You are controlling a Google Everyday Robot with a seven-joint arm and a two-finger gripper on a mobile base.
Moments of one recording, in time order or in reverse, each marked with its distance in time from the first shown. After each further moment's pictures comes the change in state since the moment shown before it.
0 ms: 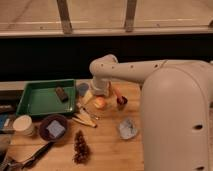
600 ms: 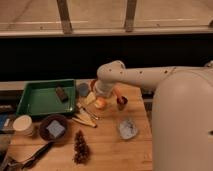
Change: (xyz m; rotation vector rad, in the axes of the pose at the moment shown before) arm 0.001 -0.008 0.003 -0.033 -0.077 -0.021
